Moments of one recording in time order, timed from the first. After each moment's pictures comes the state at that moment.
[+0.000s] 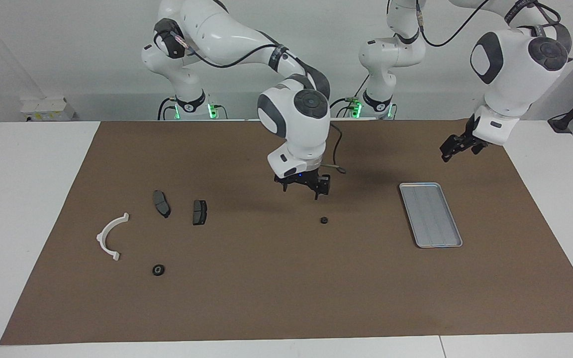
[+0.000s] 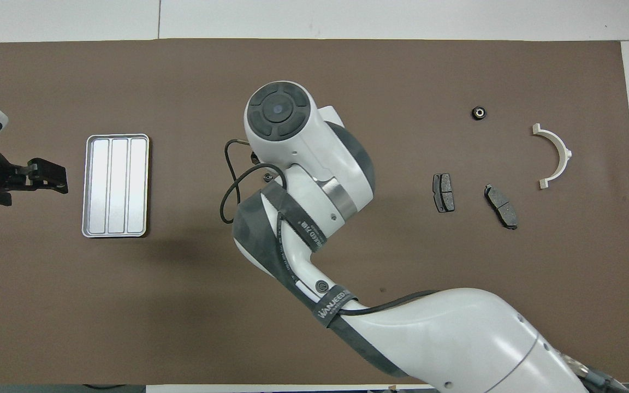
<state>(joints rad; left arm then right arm) 0.03 -0.02 -0.03 -1.83 0.05 1.72 -0.16 0.57 0.68 0.14 -1.14 -0.09 1.81 1.06</state>
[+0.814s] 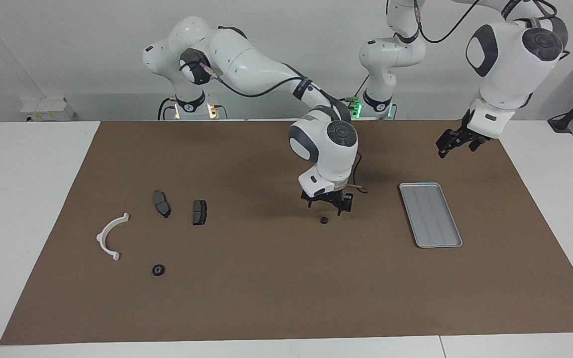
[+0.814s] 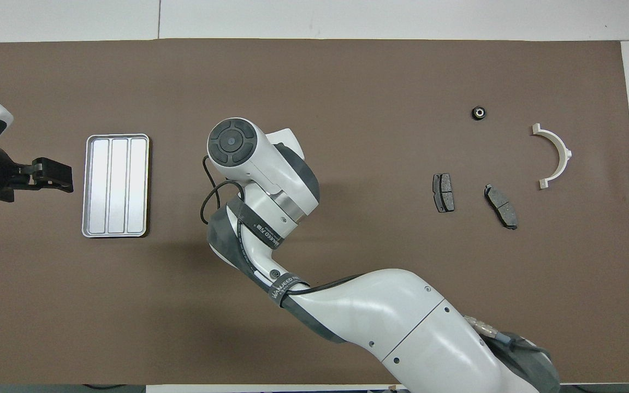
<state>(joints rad) 0.03 -0.04 -0.08 -1.77 0.04 1.67 -0.15 0.66 0.92 0.08 -0.98 -0.10 1.89 1.09</state>
